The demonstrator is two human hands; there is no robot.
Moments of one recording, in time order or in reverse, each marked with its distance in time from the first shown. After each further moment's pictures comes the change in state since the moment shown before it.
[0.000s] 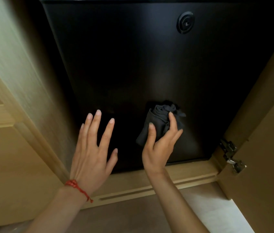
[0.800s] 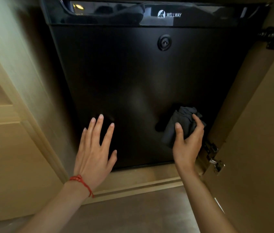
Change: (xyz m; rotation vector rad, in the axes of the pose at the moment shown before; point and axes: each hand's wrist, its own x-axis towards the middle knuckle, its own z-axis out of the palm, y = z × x) left_hand -0.004 0.022 -0.005 0.055 -0.099 -0.053; right_hand 0.054 0.024 -0.083 -0.067 -0.092 0.164
